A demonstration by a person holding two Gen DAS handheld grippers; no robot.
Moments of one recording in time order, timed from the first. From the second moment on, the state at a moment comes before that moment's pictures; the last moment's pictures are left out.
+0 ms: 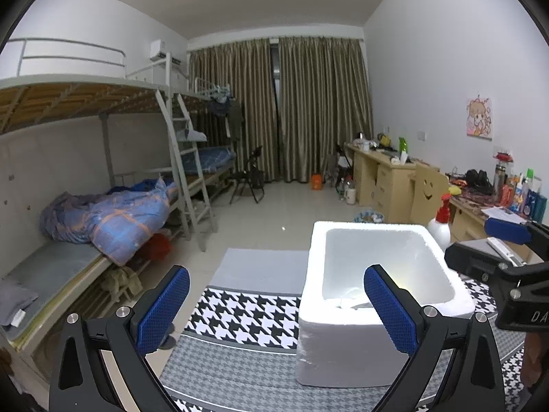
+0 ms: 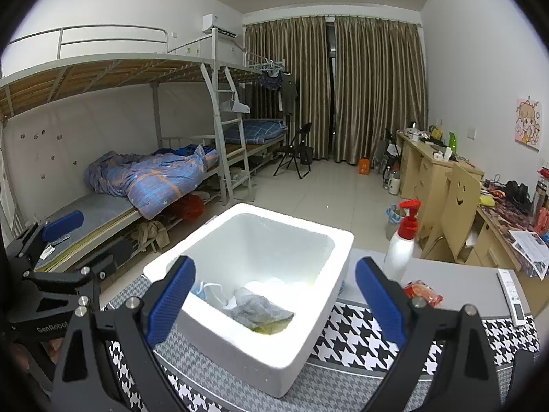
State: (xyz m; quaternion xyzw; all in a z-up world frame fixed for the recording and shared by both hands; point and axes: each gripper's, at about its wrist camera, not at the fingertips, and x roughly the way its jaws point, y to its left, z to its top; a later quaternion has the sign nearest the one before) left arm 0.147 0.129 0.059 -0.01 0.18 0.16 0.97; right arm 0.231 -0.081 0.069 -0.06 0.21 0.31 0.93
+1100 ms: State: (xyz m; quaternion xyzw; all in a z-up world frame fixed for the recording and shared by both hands) left arm 0.113 0.089 0.063 -0.01 0.15 0.11 0.98; right arm 0.182 -0.133 0.061 -0.02 0.17 0.27 0.95
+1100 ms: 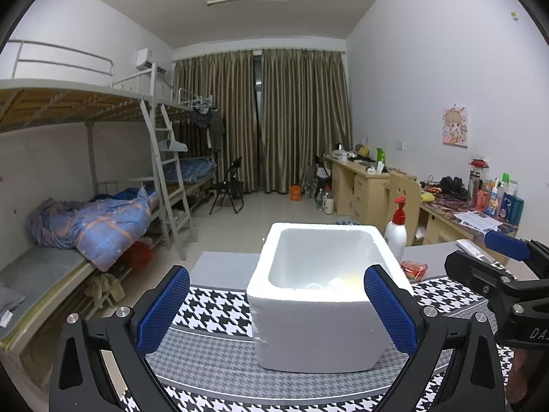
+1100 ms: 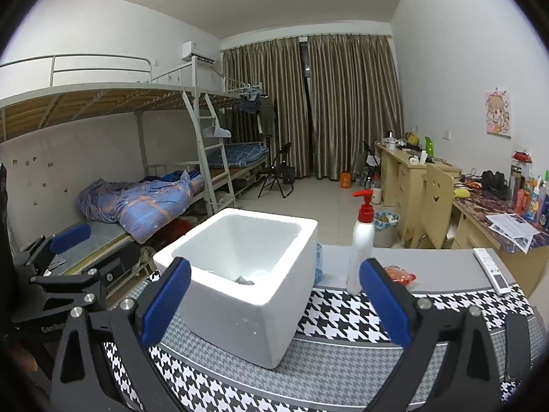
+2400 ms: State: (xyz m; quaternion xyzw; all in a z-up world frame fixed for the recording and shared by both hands) left arm 0.022 0.054 0.042 -0.03 0.13 0.10 0.99; right arm 0.081 -0.185 0.042 -0.02 0.13 0.27 0.96
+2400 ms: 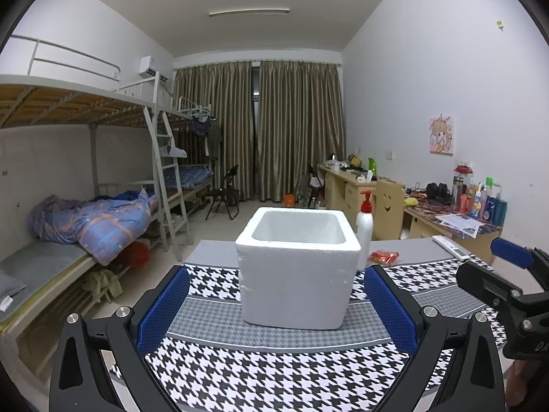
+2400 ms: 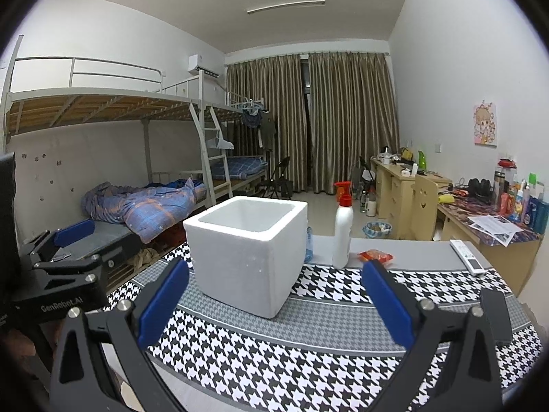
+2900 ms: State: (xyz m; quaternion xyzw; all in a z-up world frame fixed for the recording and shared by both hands) left arm -0.022 0.037 0.035 -0.02 0.11 0.08 0.99; right arm 0.043 -0.202 0.035 -0.02 0.12 0.26 0.96
